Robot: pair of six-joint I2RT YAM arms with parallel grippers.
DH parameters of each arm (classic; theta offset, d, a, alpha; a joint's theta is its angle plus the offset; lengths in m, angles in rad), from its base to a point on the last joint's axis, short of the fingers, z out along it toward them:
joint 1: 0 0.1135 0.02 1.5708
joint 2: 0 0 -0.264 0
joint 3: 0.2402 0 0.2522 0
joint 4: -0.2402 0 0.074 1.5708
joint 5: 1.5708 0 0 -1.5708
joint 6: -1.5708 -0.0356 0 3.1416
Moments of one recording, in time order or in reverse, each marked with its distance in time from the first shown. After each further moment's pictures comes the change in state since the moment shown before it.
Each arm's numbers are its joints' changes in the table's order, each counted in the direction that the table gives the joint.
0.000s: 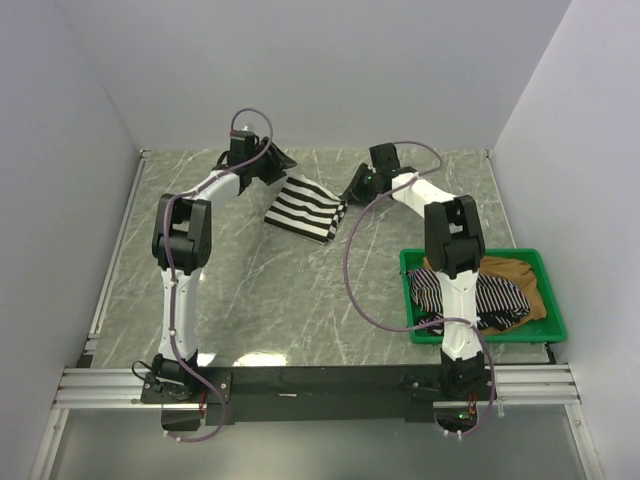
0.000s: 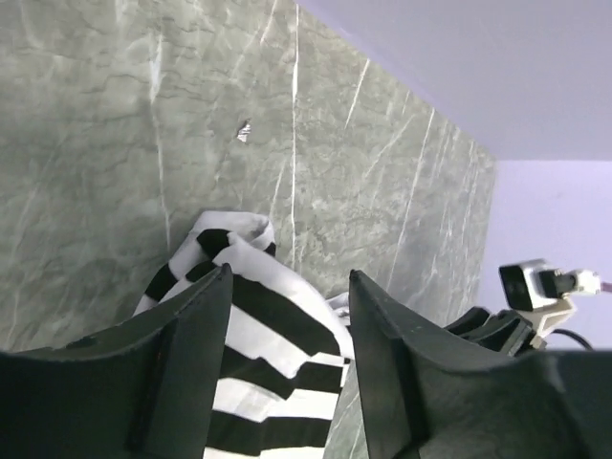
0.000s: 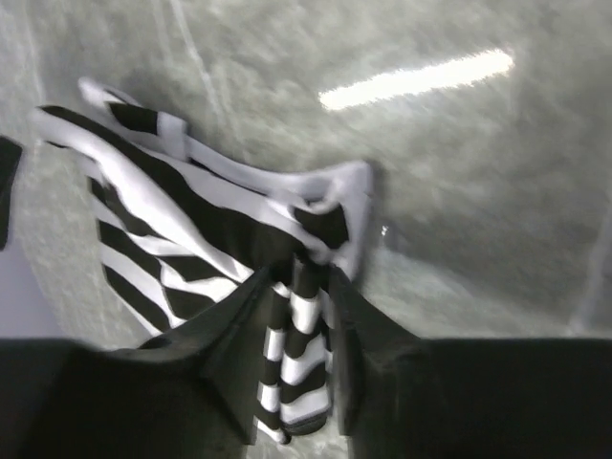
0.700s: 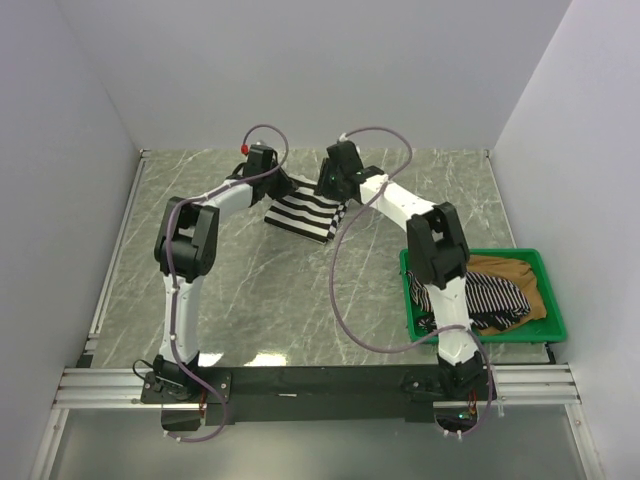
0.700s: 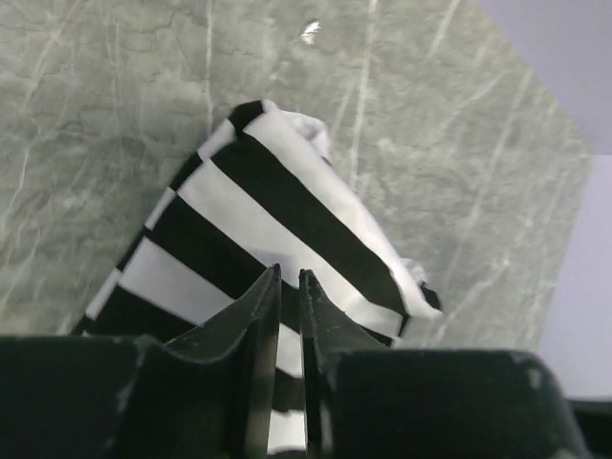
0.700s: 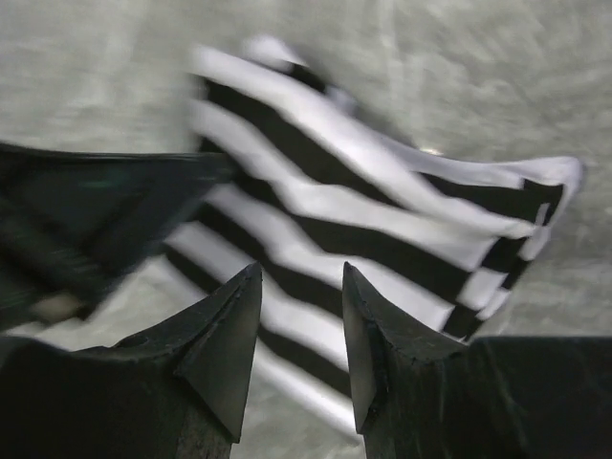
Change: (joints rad) left arm -0.093 0.119 -0.180 -0.050 -0.197 -0.007; right arm 0.224 0.091 0.063 -0.006 0.301 0.105
